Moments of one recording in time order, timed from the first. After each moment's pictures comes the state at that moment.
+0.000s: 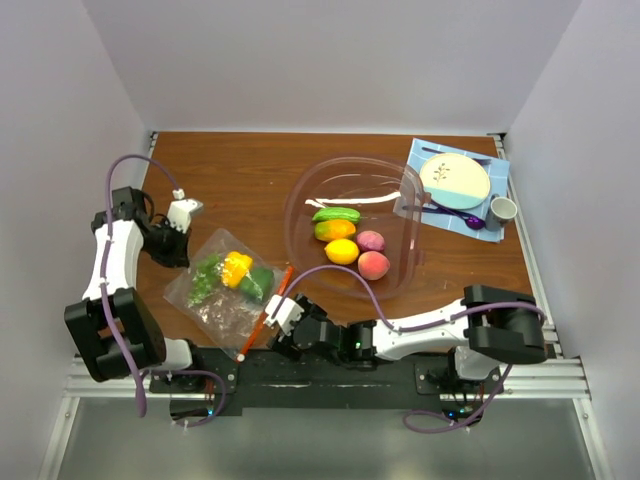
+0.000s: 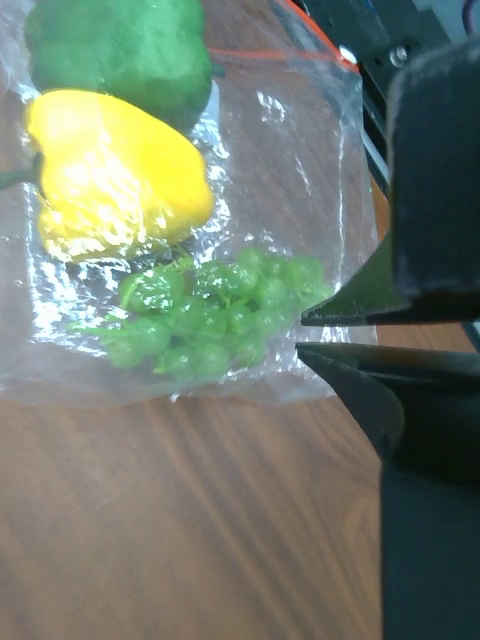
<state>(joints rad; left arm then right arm) 0.34 1.37 1.05 -1.02 0.46 0.80 1.48 1.58 0.76 0.24 0.48 0.11</state>
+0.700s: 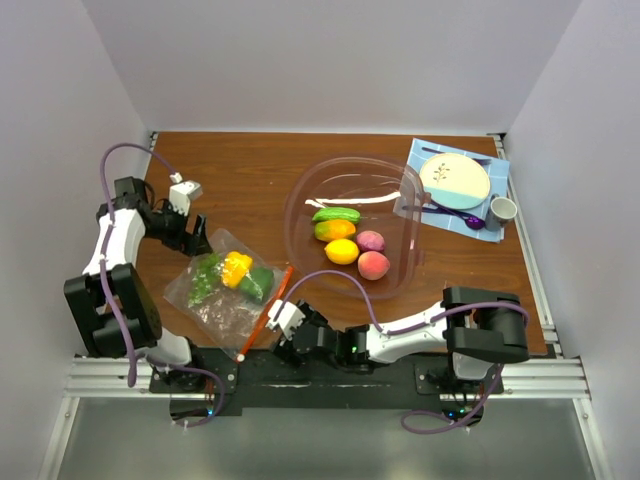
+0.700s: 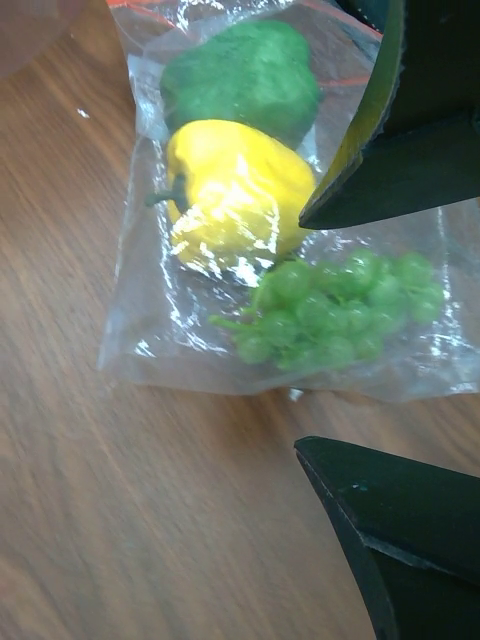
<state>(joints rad) 0.33 1.49 1.09 -0.85 0.64 0.69 1.49 1.66 0.72 0.32 0.45 0.19</state>
